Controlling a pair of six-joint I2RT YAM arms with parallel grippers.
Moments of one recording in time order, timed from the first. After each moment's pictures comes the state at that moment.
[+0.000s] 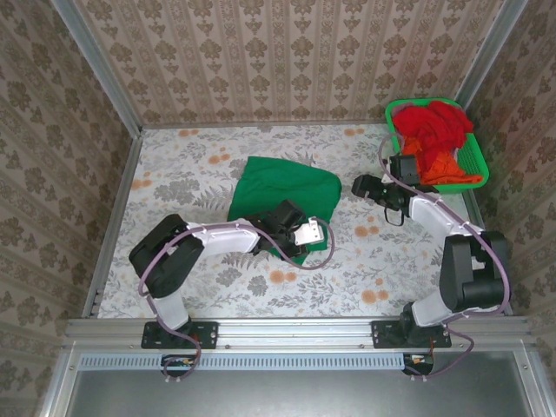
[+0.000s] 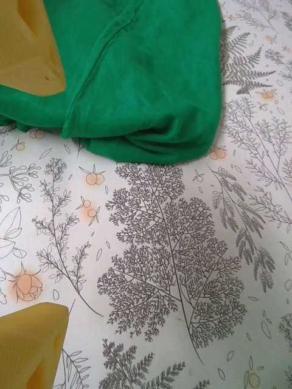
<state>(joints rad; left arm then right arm) -0.94 1.77 0.98 -0.18 0.13 0.49 0.04 1.49 0.93 -0.30 -0.19 0.42</state>
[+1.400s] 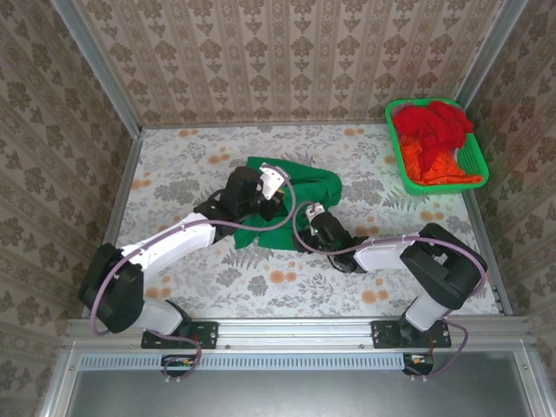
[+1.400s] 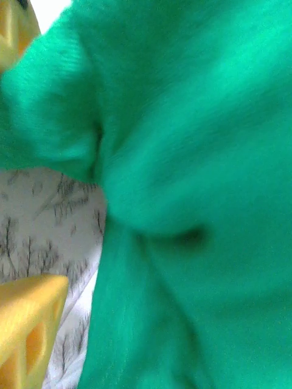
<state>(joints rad) -0.72 1.40 0.94 -0.07 0.05 0.12 0.73 1.60 0.59 0.33 0.17 0.33</state>
